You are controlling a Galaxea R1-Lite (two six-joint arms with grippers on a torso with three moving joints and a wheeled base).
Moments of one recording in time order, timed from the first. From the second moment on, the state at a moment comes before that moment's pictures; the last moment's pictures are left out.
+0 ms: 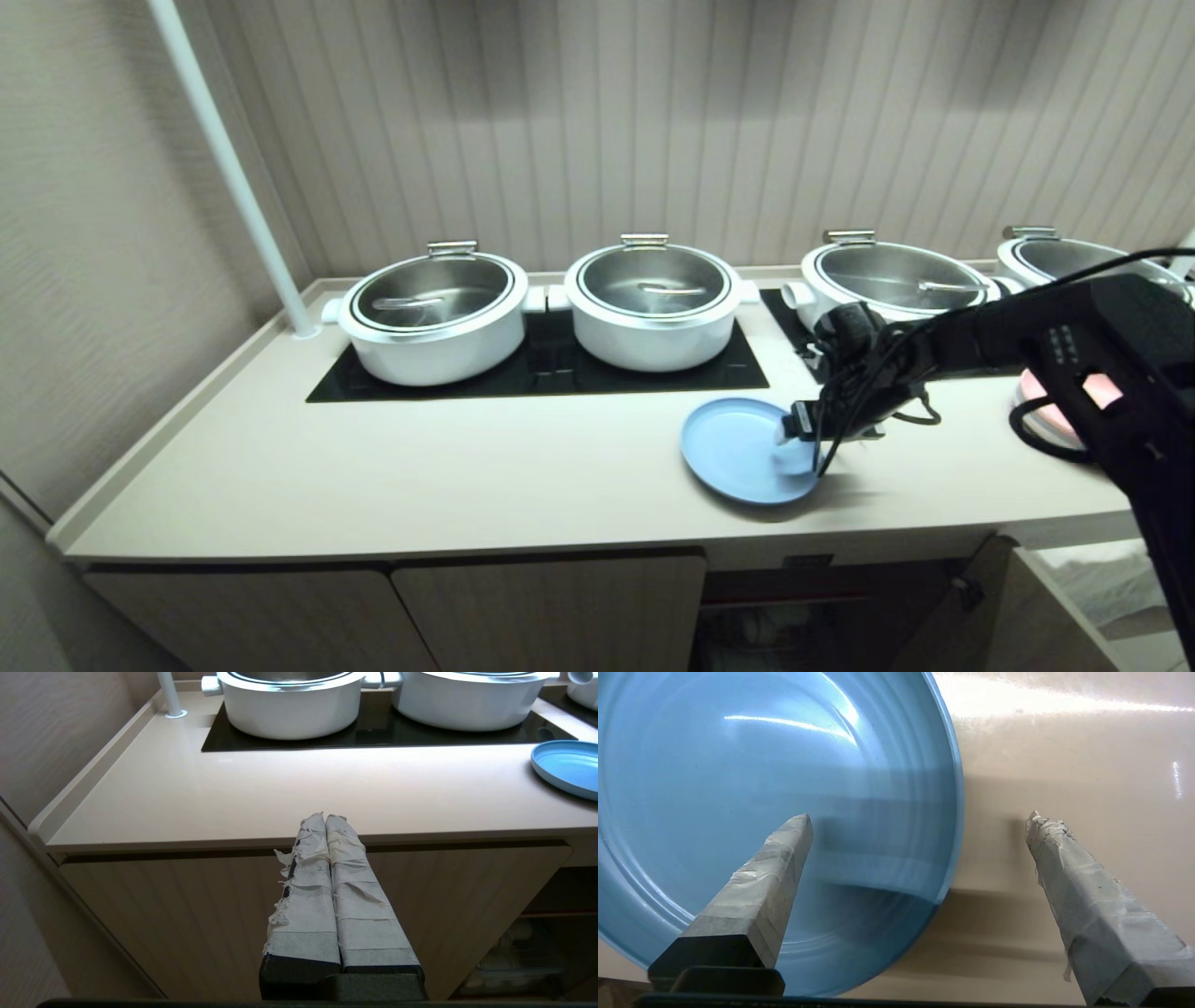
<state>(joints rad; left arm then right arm) 0.00 0.00 0.00 0.00 0.00 0.00 0.17 2.41 -1.75 0.37 0.02 0.08</state>
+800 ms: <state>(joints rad) 0.00 0.00 0.00 0.00 0.00 0.00 0.18 2.48 -1.82 0.33 0.03 0.08</state>
